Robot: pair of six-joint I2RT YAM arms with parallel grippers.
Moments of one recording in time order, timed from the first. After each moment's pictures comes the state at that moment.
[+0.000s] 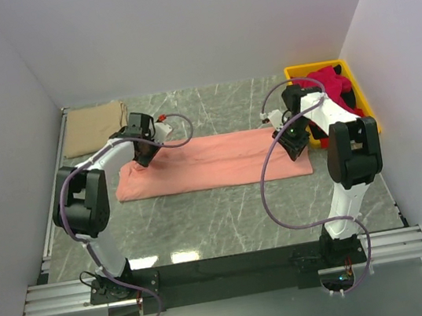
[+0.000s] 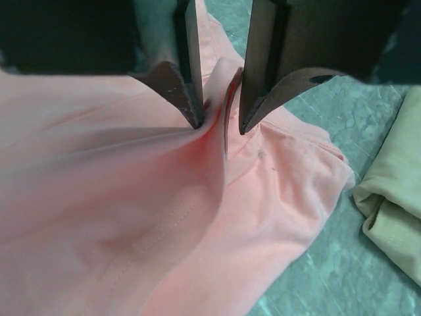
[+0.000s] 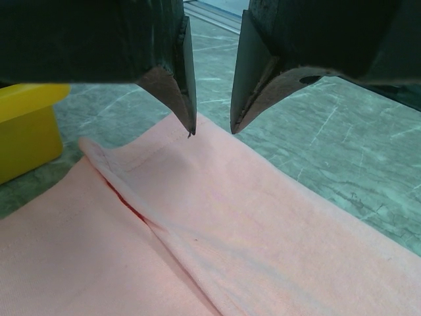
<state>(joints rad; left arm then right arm) -0.28 1.82 1.24 -0.45 -0.12 0.54 0.07 1.89 1.44 -1.10 -0.14 -0.64</state>
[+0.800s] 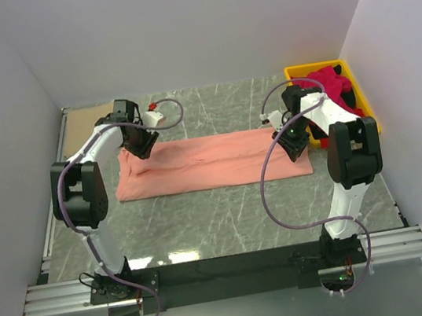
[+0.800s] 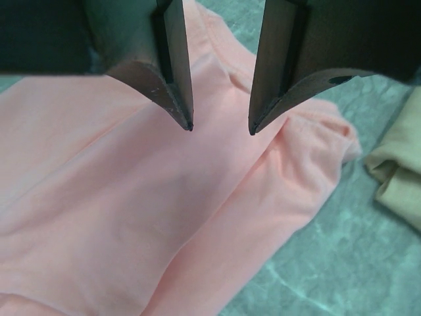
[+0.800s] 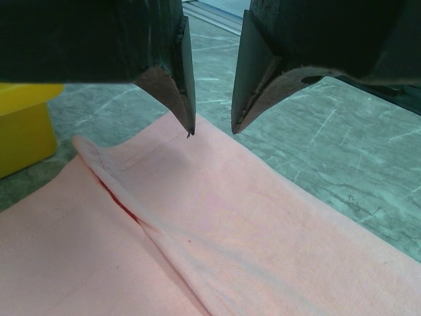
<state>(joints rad) -0.17 1.88 1.44 -0.66 0.17 0.57 0.07 1.89 1.44 -1.11 -0.15 -0.64</state>
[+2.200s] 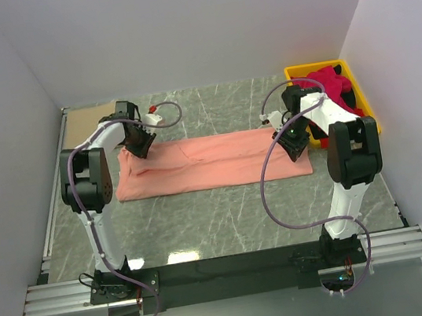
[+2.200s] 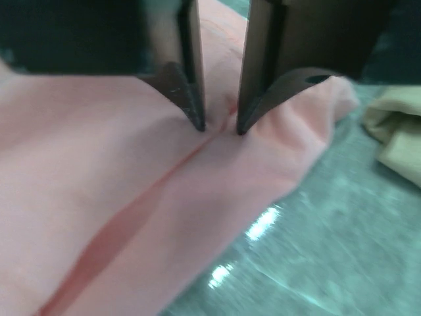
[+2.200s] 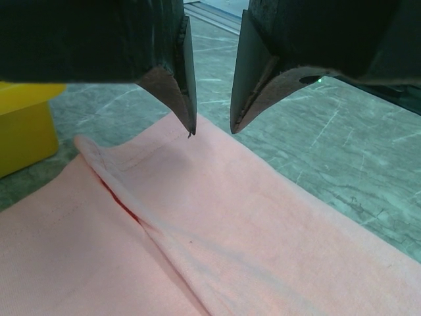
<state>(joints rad) -0.13 2.08 1.55 -0.65 0.18 0.63 0.07 1.89 1.44 -1.11 -0.15 -0.66</state>
